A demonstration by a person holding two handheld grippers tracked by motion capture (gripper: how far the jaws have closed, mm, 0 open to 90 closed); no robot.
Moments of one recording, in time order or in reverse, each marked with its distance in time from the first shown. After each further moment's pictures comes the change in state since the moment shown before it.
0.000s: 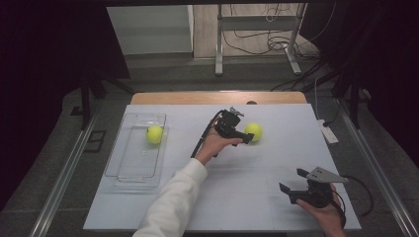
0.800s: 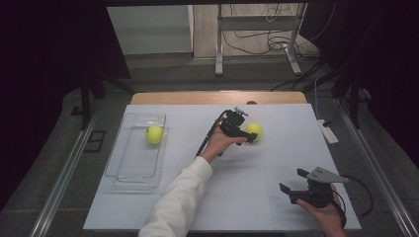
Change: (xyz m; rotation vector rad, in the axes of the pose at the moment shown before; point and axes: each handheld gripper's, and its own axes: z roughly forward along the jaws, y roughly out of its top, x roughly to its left) left arm 0.003 0.006 0.025 0.026 -0.003 -0.013; right arm -0.001 -0.001 0.000 0.001 0.001 0.004
